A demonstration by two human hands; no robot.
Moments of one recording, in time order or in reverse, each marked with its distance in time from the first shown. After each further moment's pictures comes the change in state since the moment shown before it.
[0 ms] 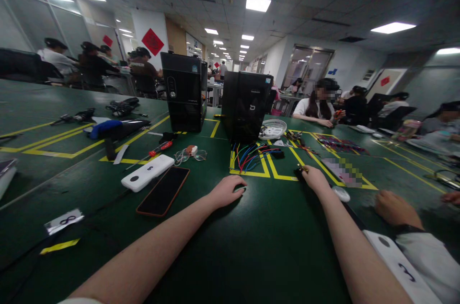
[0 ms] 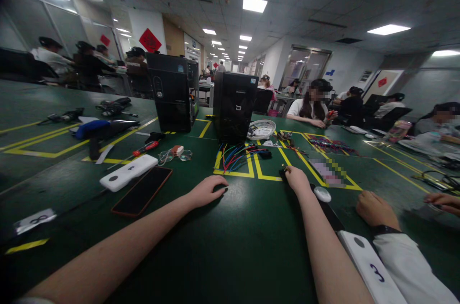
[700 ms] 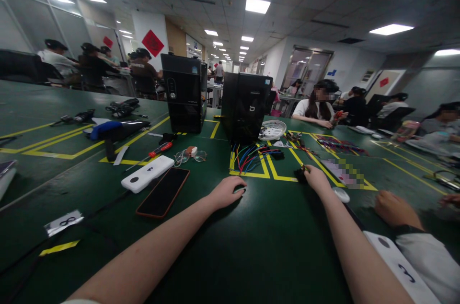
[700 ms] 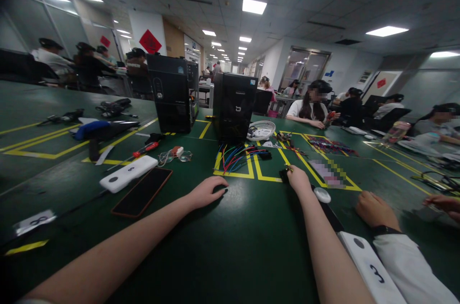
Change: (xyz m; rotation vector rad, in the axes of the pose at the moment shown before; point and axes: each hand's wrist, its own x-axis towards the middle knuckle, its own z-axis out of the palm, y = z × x) left_hand 0.000 0.002 -0.001 -0.025 0.004 -0.023; right_hand 0.003 0.006 0.000 0.075 0.084 0.079
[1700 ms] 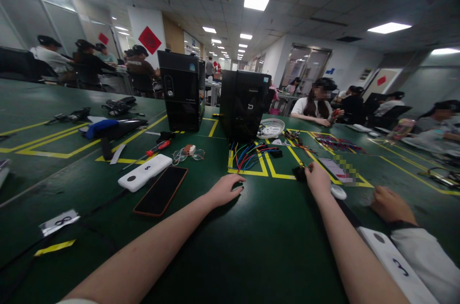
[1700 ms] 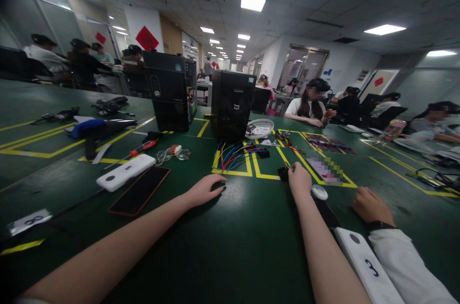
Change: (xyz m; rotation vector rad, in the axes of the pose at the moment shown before) left_hand 0.000 -0.003 0.004 -0.001 0.014 -0.015; right_hand -0.021 -0.001 0.002 -0.076 0.243 0.098
